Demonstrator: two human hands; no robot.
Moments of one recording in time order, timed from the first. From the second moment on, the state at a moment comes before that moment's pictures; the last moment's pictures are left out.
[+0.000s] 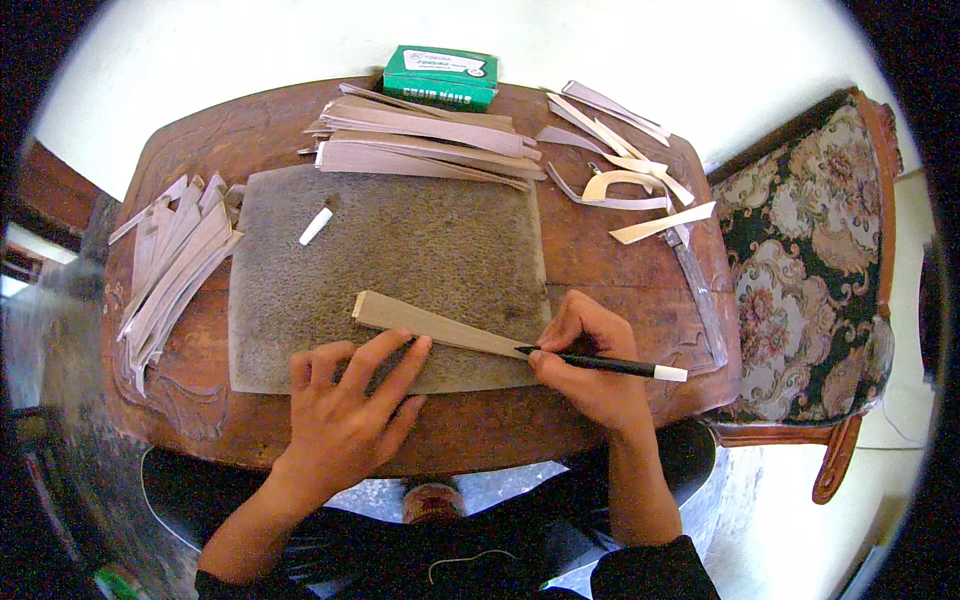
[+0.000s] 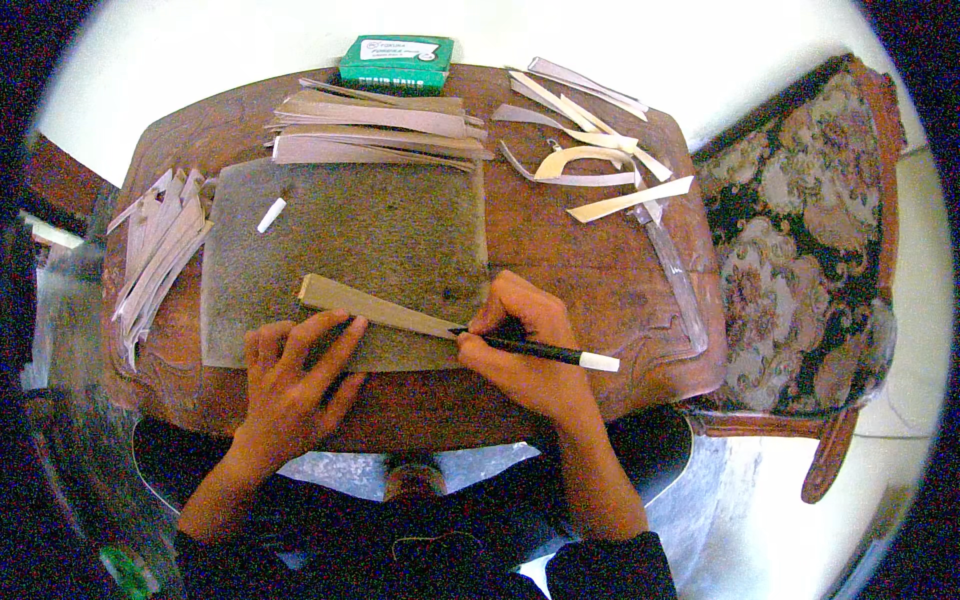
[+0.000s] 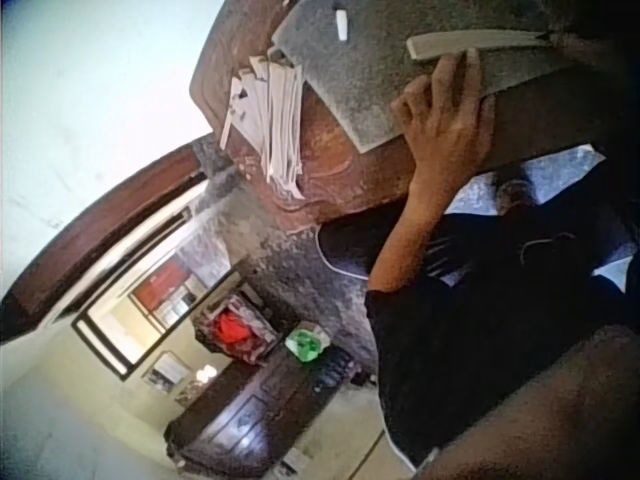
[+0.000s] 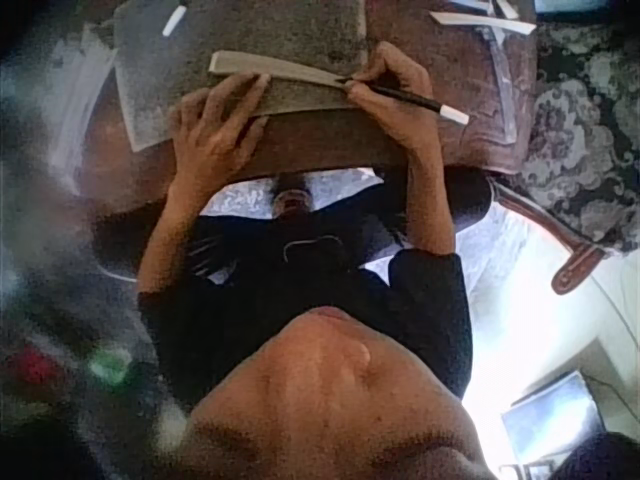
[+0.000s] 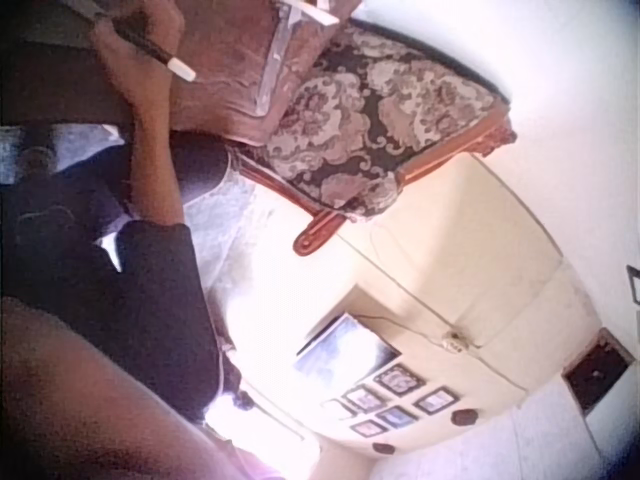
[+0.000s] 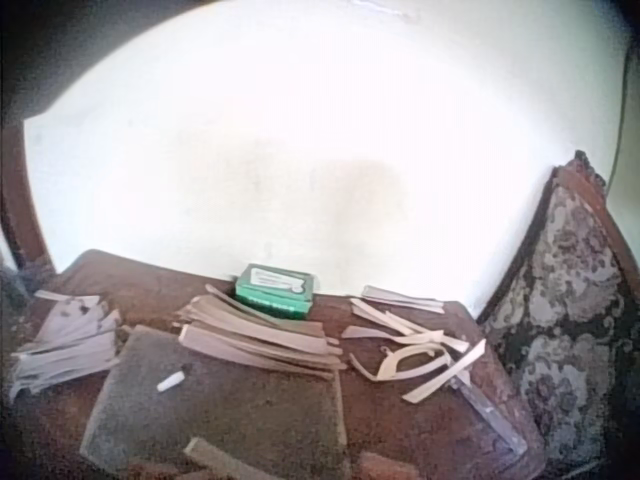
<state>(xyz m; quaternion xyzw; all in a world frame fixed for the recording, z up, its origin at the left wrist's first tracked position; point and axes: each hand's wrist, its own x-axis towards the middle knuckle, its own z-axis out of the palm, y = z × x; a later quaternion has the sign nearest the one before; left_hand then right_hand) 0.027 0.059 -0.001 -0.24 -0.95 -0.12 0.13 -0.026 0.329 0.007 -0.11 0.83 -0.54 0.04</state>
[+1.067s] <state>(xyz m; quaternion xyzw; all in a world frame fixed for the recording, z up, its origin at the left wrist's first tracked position) 0.026 0.060 -0.002 -0.24 -0.95 -0.13 0.13 -0.025 0.326 0.010 -0.13 0.83 -0.54 0.03</state>
